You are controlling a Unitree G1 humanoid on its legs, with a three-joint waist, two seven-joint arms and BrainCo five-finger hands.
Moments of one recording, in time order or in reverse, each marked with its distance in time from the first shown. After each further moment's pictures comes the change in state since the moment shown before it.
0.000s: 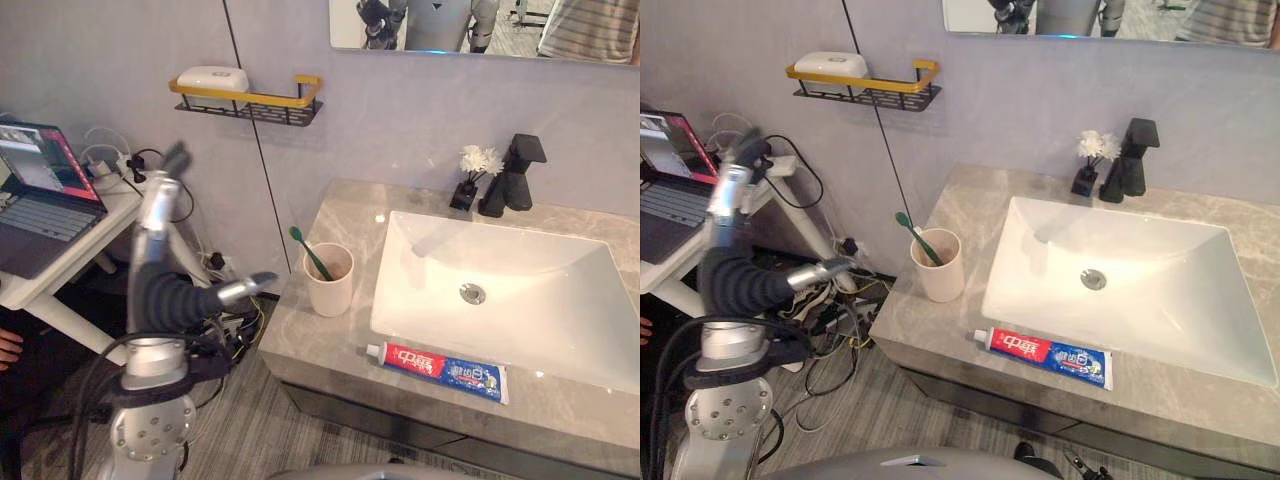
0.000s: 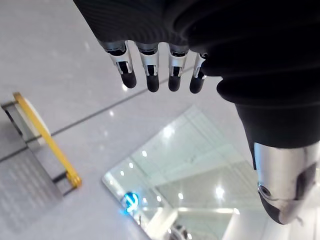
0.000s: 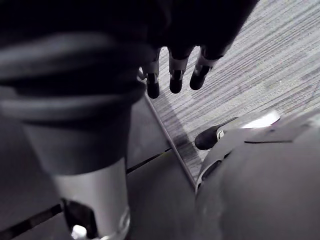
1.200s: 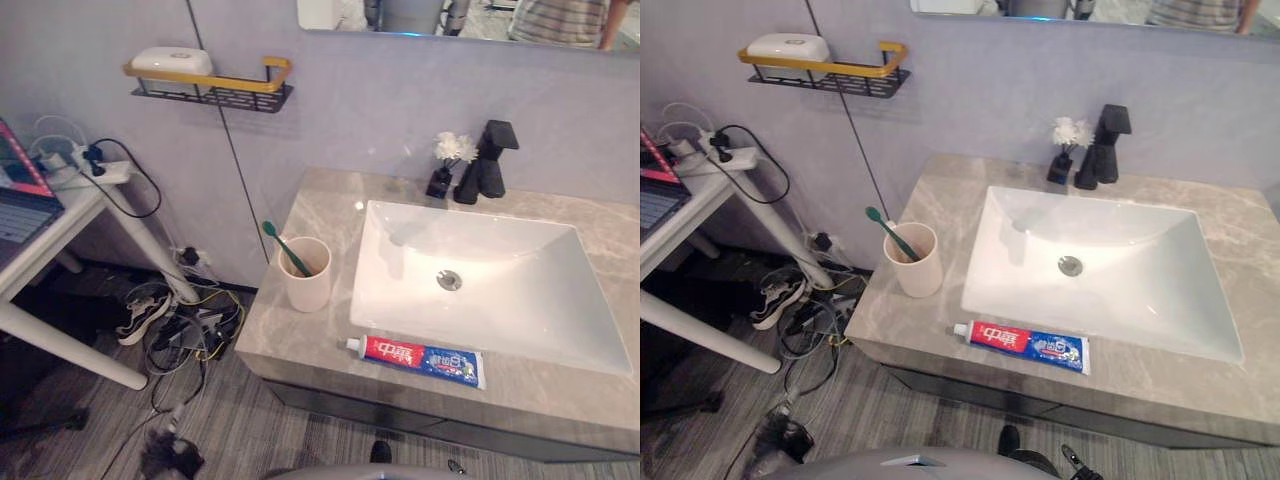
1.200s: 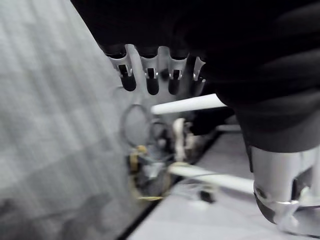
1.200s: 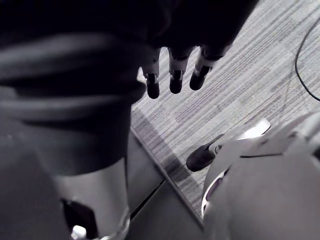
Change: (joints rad) left arm -0.017 -0.396 0.618 1.160 -0.664 0.160 0.056; right arm -0.042 0.050 -0.164 -0.007 -0.036 0.064 -0.079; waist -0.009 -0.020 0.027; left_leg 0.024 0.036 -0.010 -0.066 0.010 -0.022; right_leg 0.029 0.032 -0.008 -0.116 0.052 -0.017
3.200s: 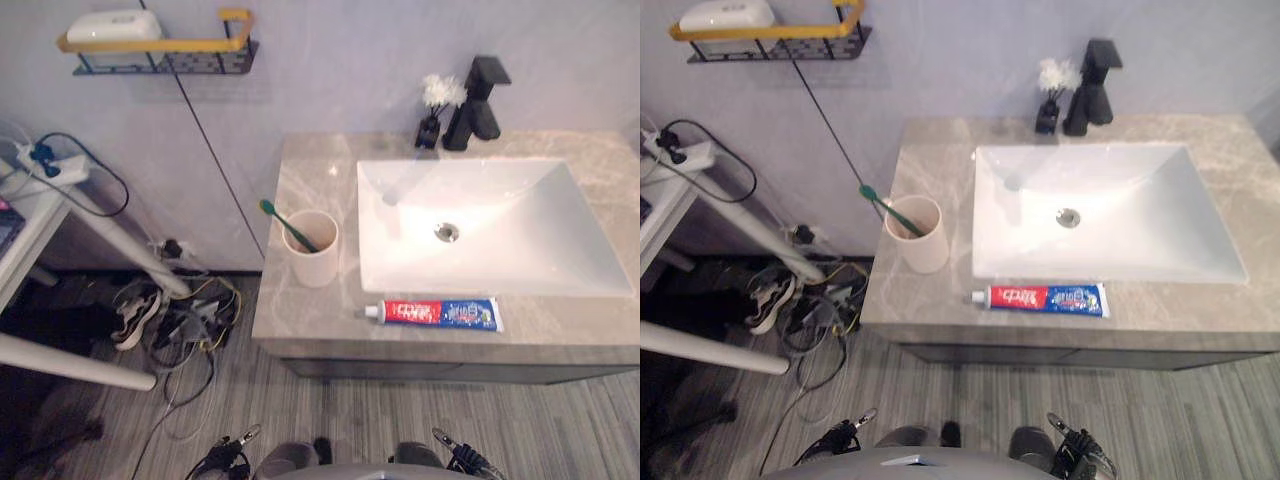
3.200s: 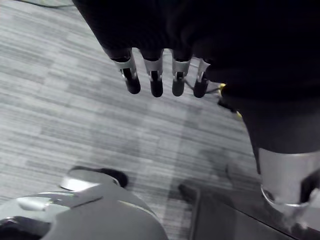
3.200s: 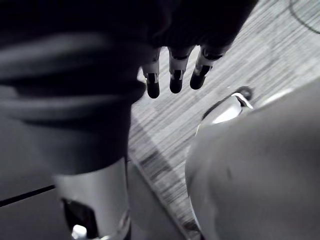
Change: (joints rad) left arm -0.189 0.133 -0.395 0.714 0.246 0.066 -0.157; right arm -0.095 -0.006 0.117 -0.040 -0.079 0.016 0.026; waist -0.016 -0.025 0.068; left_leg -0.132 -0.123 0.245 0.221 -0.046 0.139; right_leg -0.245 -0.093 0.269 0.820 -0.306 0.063
